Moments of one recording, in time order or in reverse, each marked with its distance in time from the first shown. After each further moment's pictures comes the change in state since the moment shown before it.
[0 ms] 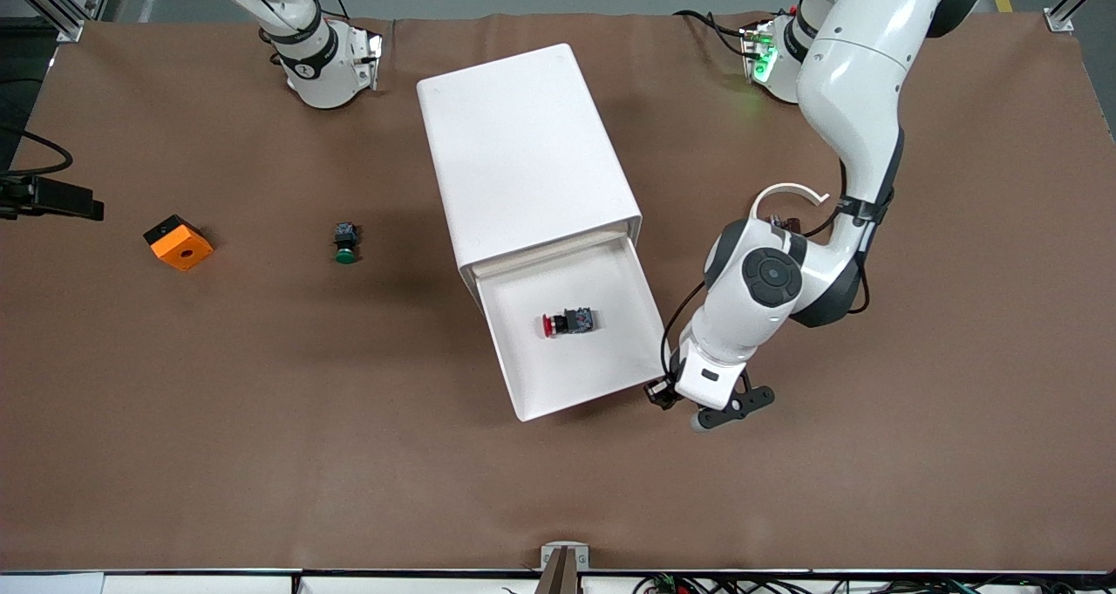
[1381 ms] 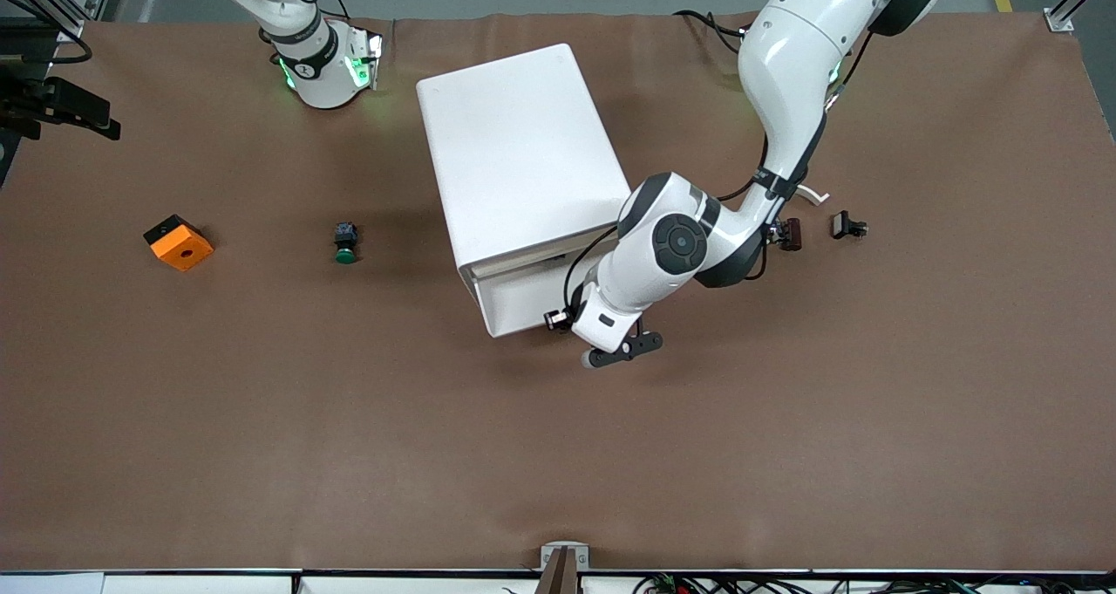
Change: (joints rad) left arm -0.112 0.000 -0.120 0.010 -0.246 -0.130 -0.010; right arm -0.015 -0.599 0.004 -0.887 0.002 0.344 -0.005
